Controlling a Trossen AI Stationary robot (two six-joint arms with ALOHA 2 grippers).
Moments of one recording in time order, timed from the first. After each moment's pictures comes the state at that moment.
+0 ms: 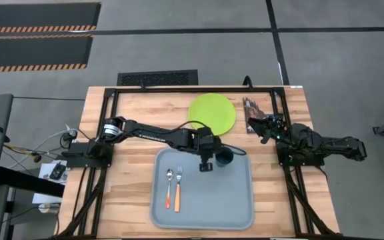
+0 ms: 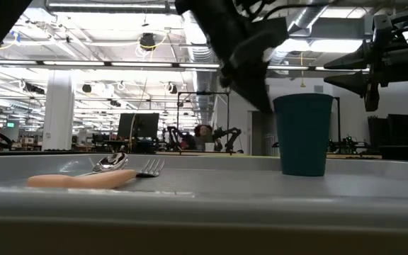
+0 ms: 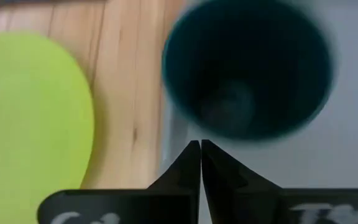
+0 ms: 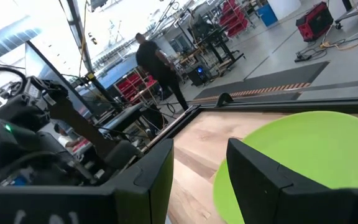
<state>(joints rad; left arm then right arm) -0.08 2.13 1.77 -0.63 -0.17 -0.03 -0.10 0.01 0.00 0.07 0.39 0.62</state>
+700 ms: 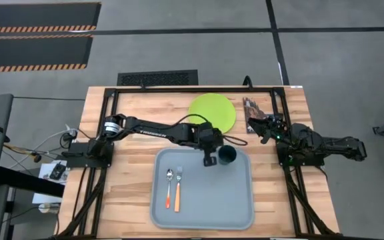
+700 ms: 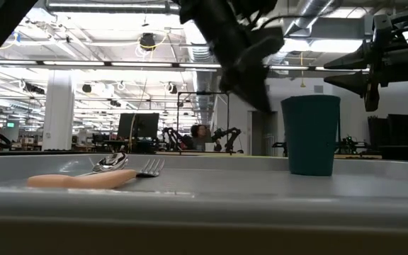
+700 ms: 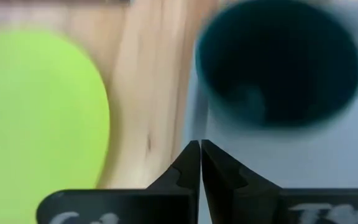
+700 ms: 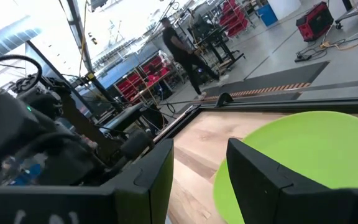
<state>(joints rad) -0.03 2.13 1.76 -0.60 -0.14 -0.06 -0.10 0.01 0.00 0.07 0.39 0.62</state>
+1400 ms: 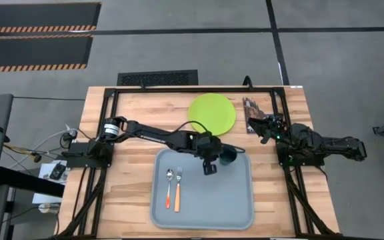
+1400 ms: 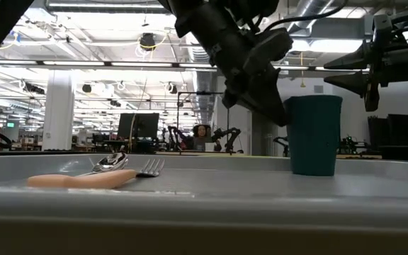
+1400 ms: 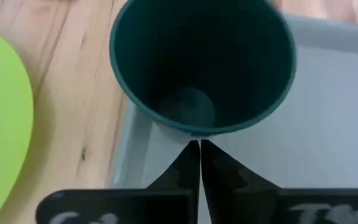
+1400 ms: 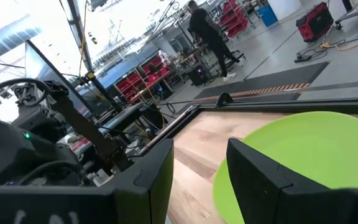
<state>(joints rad) -0.06 2.13 1.65 -0.39 -0.05 -0.16 -0.10 0.01 0.00 0.07 0.39 0.62</state>
